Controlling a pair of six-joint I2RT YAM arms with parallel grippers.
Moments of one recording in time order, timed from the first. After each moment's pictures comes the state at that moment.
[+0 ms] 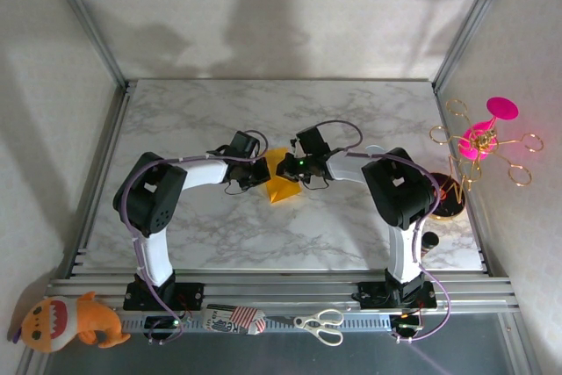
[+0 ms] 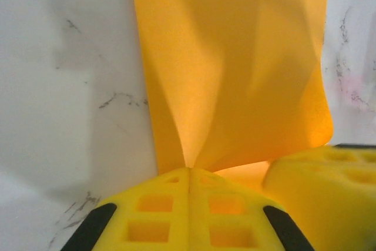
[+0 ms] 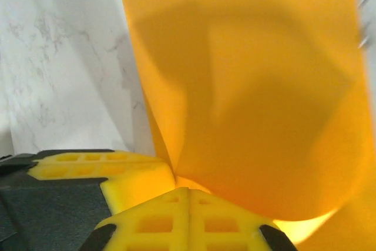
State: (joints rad) left arm -0.49 1.90 1.06 -0.18 0.28 -0.81; right arm 0.59 1.98 1.14 -0.06 -0.47 0.77
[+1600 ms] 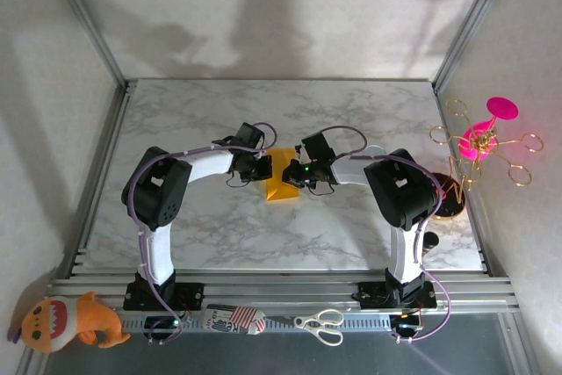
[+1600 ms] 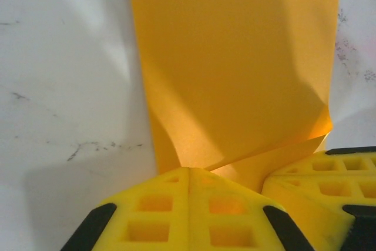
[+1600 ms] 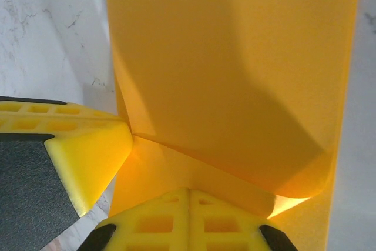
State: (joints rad) left arm -0.48 1.97 1.21 -0.33 0.29 -0.58; right arm 0.57 1.96 1.06 -0.03 -0.49 0.74
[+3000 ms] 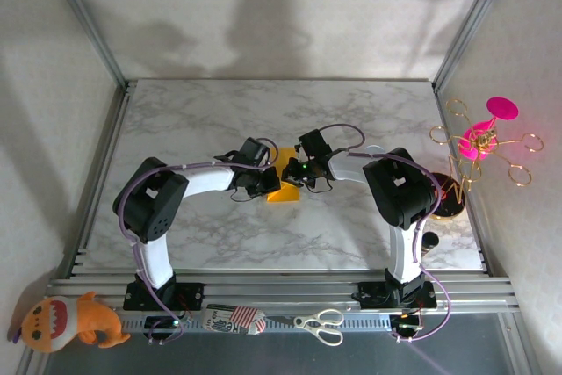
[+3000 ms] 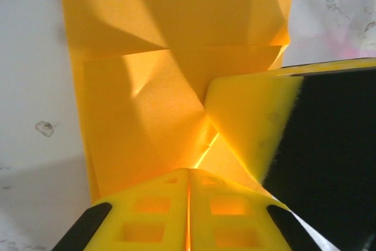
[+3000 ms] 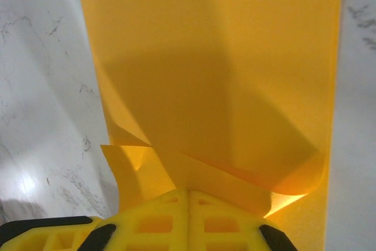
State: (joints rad) left arm -0.58 1.86 1.04 -0.20 0.33 -0.82; right arm 0.58 1.98 1.13 -0.16 -0.45 0.77
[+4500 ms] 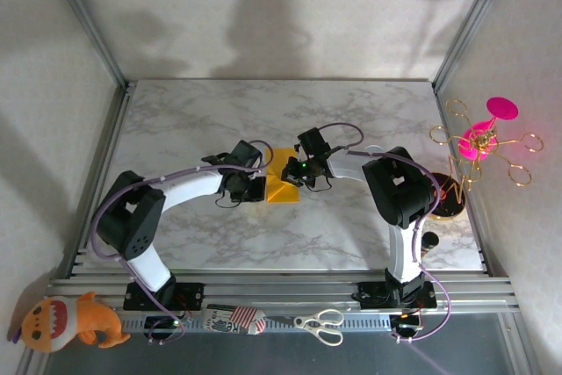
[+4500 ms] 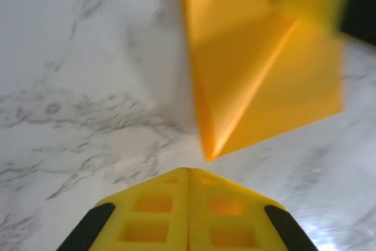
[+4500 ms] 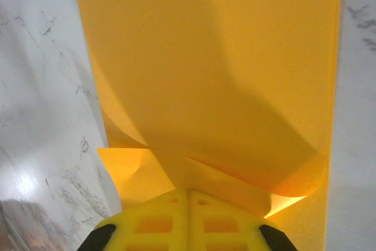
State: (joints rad) left arm -0.58 1.67 1.00 -0.46 0.21 -0.60; right arm 0.58 2.00 1.16 -0.20 -0.46 0.77
